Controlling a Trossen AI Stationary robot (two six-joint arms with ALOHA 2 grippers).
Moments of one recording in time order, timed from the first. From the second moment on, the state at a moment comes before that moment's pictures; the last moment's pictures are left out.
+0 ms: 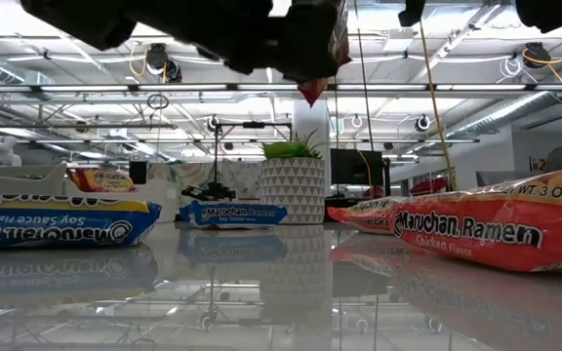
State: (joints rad) left arm -0.40 1.97 1.03 0.94 -1.11 0.40; right arm 0.43 1.58 0.68 1.38 0.89 -0.24
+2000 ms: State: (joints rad) left arm -0.37 1.29 1.02 -0.19 -0.14 -0.07; right arm 0.43 1.36 0.72 0.65 0.45 0.08
